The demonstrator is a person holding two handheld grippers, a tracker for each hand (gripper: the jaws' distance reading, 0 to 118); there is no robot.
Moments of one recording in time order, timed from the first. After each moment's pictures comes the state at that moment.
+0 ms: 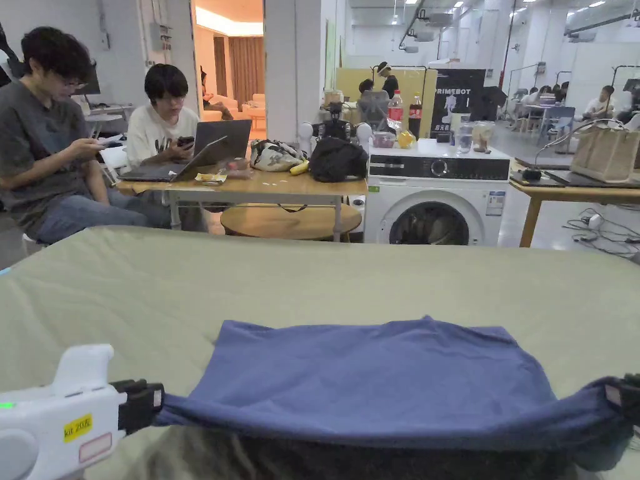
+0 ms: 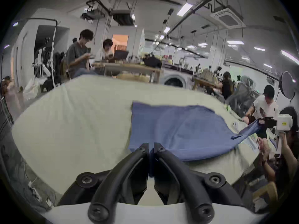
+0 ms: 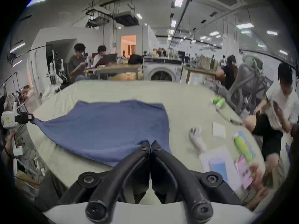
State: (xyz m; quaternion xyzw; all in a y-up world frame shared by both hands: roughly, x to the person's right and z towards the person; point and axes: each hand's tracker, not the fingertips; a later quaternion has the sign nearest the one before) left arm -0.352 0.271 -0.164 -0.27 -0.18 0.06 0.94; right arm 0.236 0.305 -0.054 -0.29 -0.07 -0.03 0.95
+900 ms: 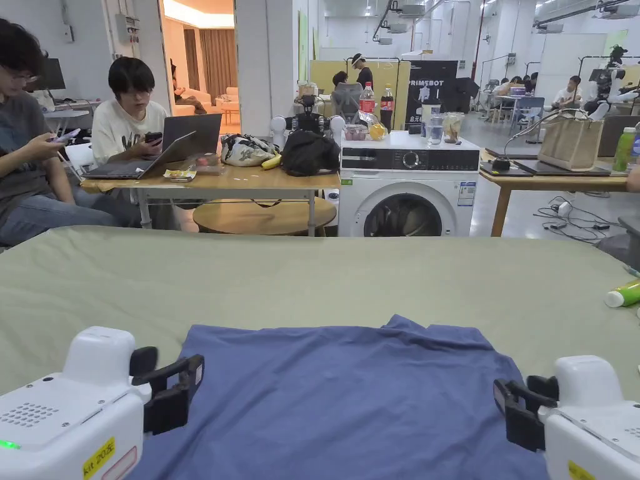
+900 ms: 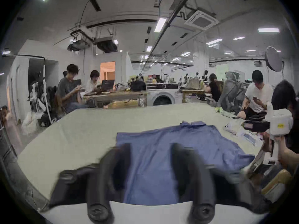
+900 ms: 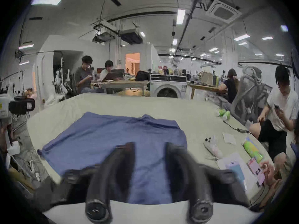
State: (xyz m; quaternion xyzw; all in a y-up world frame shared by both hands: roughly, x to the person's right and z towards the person) left arm -0.270 0.320 -0.129 -0.12 -0.23 -0.03 0.96; right arm 0.161 0.283 -0.056 -0.18 -0.05 0.00 0.98
